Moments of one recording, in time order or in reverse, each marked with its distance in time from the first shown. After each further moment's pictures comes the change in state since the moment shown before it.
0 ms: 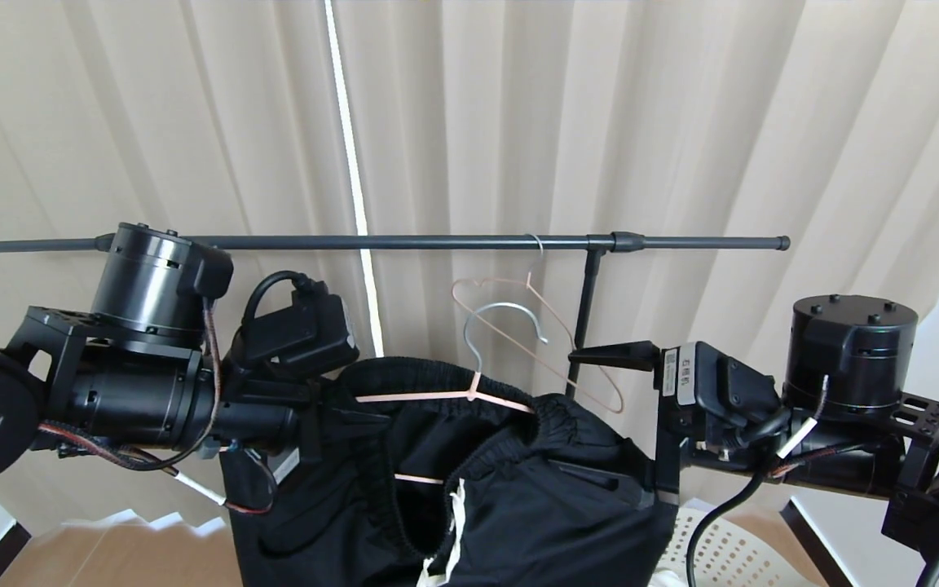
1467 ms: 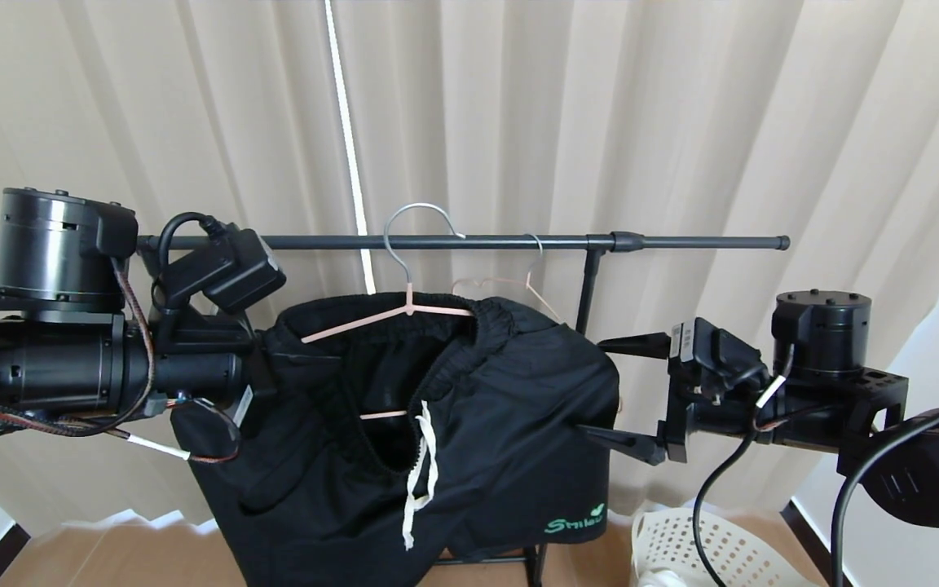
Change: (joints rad) left arm 0.145 -0.061 0.015 -0.105 0.002 -0.171; right arm -0.210 0.153 -0.074 0.003 0.138 -0.002
